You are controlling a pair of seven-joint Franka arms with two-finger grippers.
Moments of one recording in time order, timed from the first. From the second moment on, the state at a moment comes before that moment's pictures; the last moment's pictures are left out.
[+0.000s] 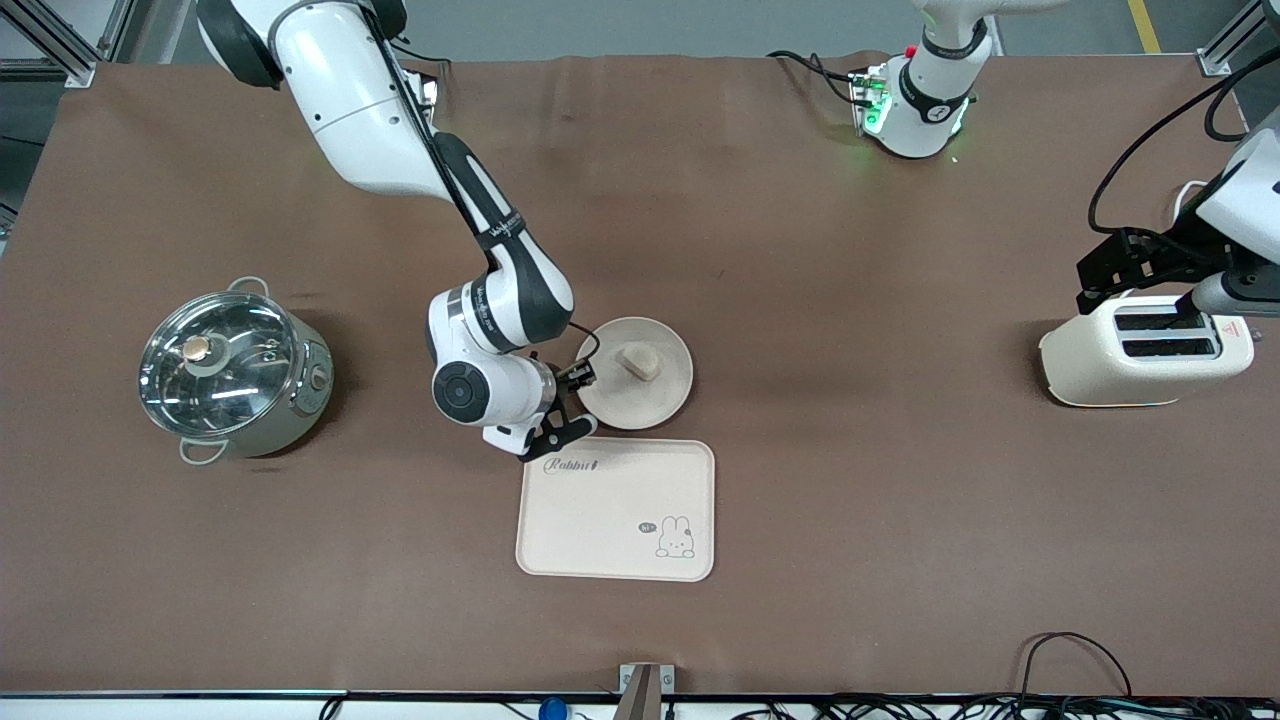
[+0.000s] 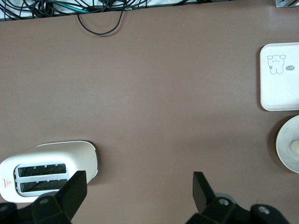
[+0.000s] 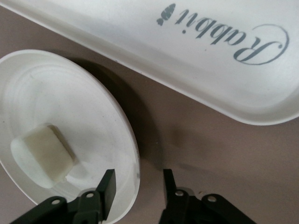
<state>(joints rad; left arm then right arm) 0.02 0.06 -0.13 -1.49 0.02 1.68 -0.02 0.59 0.80 -0.08 -1.46 0.50 2.06 -0.14</state>
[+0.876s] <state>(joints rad) 0.04 0.07 -0.12 -1.49 0.02 1.64 -0.02 0.59 0.83 -0.08 -1.46 0.55 2.06 -0.15</state>
